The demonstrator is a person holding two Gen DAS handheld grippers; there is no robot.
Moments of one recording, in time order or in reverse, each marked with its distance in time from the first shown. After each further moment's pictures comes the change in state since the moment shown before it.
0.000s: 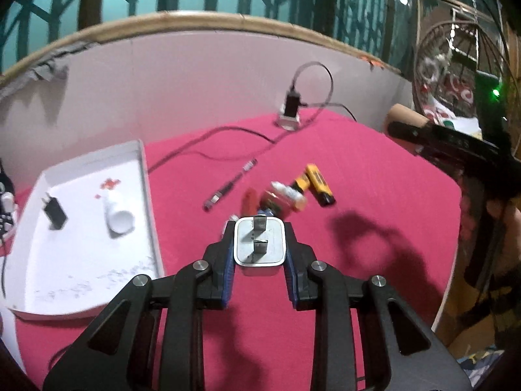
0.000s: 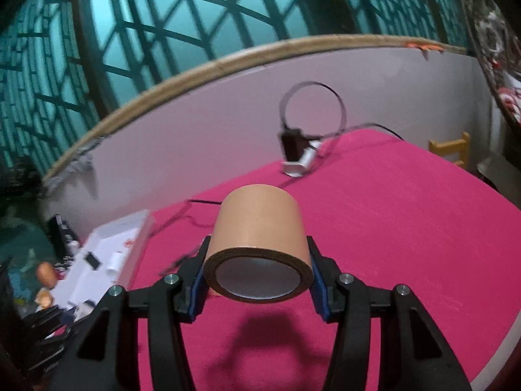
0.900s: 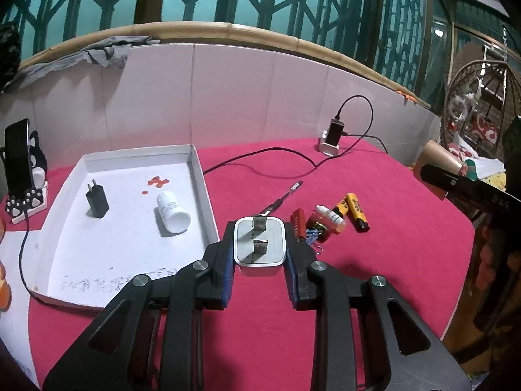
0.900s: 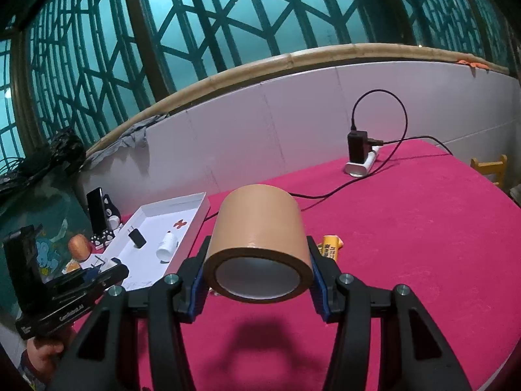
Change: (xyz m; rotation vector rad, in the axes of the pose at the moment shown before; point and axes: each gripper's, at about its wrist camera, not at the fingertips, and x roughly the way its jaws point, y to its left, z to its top) left arm -0.028 0.052 -0.001 -0.142 -0.063 0.088; right arm -0.003 0.055 -0.011 -0.099 0.046 0.142
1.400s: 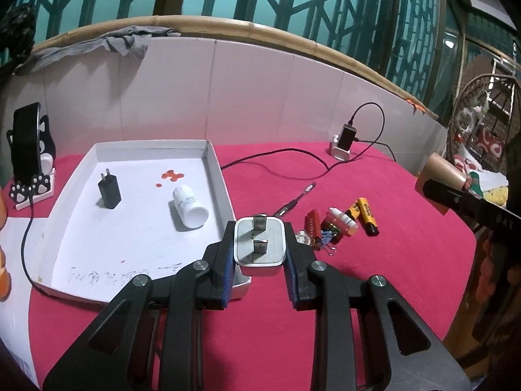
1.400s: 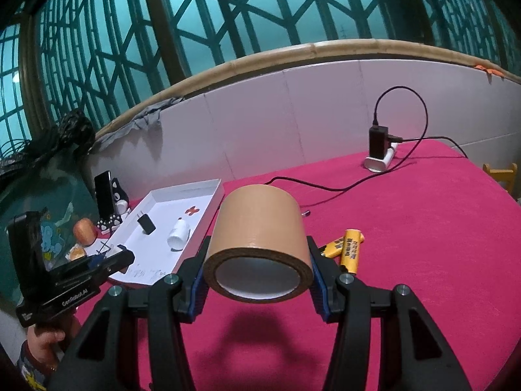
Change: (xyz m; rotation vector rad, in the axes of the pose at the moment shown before) left arm -0.003 0.024 -0.003 -0.060 -0.004 0.012; right arm 0.014 0.024 -0.003 -0.054 0.054 0.035
